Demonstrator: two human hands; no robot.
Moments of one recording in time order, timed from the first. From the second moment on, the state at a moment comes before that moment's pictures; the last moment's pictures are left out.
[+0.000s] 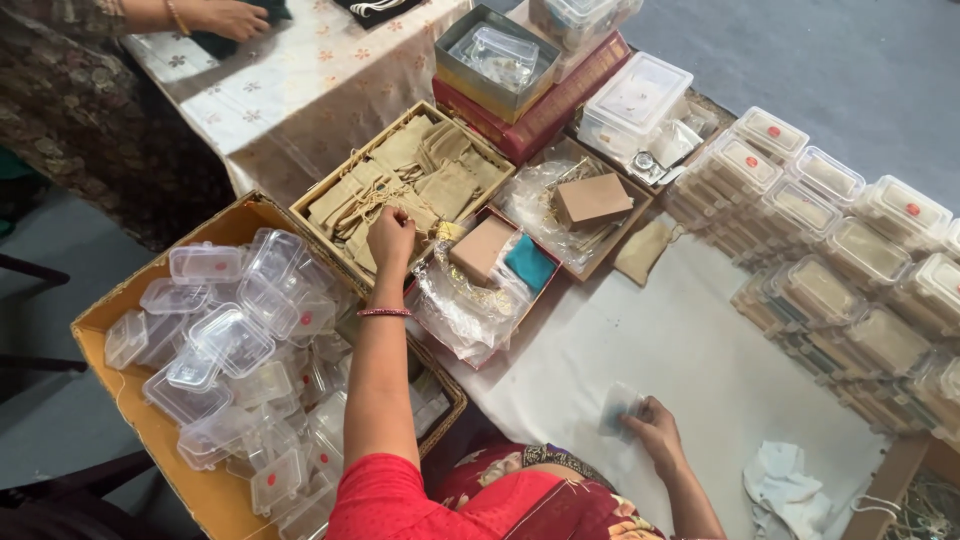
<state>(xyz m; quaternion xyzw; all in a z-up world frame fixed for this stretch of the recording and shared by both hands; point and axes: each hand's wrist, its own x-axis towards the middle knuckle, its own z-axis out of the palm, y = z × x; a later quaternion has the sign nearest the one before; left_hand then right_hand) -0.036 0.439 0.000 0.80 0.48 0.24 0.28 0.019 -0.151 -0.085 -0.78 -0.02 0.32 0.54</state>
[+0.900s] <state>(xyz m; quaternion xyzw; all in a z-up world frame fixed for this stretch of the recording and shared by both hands) 0.007 0.116 -0.092 0.92 -0.10 0.07 0.37 -0.012 -0.204 -0.120 -0.72 0.06 0.22 0.66</state>
